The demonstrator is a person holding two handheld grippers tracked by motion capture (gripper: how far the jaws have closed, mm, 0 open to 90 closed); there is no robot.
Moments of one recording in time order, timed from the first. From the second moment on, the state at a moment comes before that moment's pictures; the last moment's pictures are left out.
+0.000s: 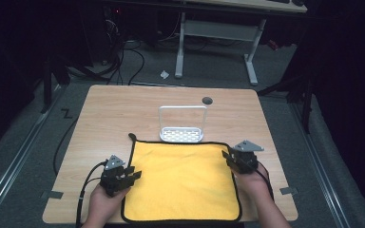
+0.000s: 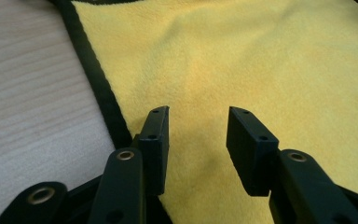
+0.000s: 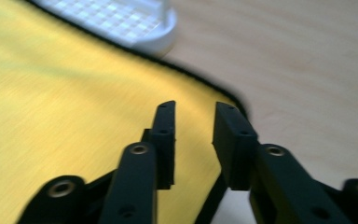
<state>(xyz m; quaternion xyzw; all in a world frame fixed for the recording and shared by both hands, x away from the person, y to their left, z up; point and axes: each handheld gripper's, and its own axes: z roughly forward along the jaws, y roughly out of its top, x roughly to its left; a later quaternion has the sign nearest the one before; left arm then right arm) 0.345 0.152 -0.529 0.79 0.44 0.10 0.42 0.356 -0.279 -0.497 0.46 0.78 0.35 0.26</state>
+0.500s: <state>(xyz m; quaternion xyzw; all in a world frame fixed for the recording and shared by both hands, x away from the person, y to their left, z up) 0.351 0.116 -0.534 0.80 0.42 0.12 0.40 0.332 -0.287 -0.526 0.46 0.80 0.30 0.24</state>
